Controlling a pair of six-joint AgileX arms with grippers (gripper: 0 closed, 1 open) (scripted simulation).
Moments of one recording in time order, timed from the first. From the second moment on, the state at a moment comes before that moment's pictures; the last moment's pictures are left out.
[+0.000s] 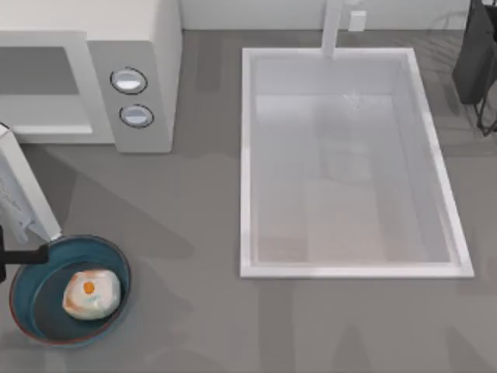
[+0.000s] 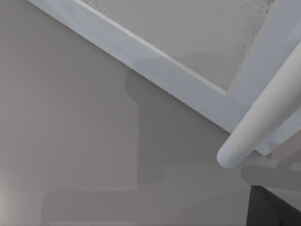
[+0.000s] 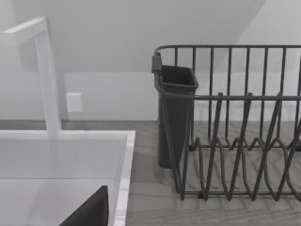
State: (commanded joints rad) left arm 0.07 1.06 0.34 -0.08 0.07 0.06; right arm 0.00 0.00 0.00 0.00 0.00 0.00
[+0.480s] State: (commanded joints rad) left arm 0.06 1.30 0.49 0.02 0.07 0.05; right arm 0.00 0.00 0.00 0.00 0.00 0.00
